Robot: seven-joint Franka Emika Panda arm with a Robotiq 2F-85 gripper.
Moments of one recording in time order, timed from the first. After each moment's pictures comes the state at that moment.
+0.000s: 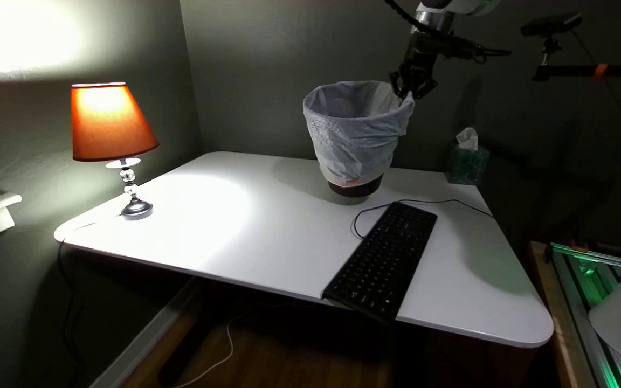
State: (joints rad) arm -0.30 -0.08 -0.30 -2.19 0.11 2.29 0.37
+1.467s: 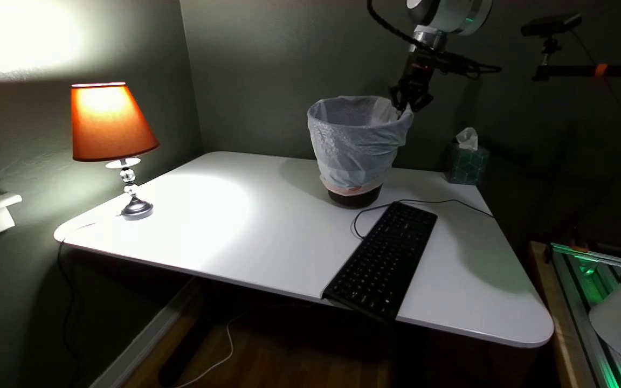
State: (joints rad) arm -0.36 0.09 -0.33 -2.07 0.28 2.23 0.13
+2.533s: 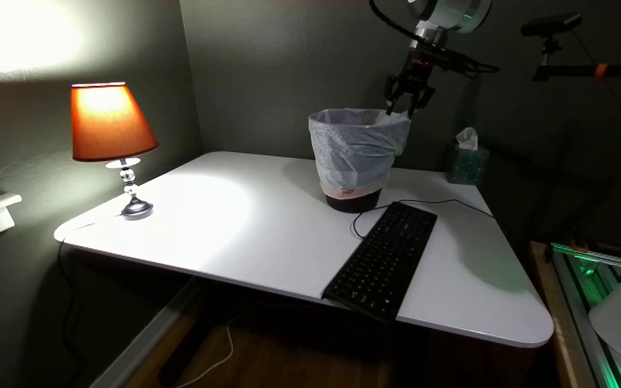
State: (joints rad) arm -0.38 0.10 -0.33 -2.03 0.35 2.23 0.04
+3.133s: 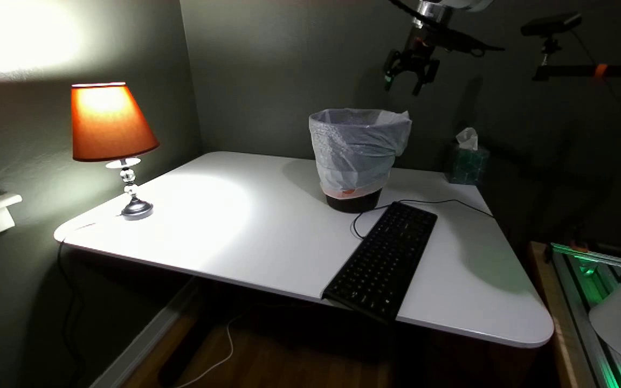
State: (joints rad) arm -0.34 -0.02 -0.32 -2.07 0.14 2.36 0.09
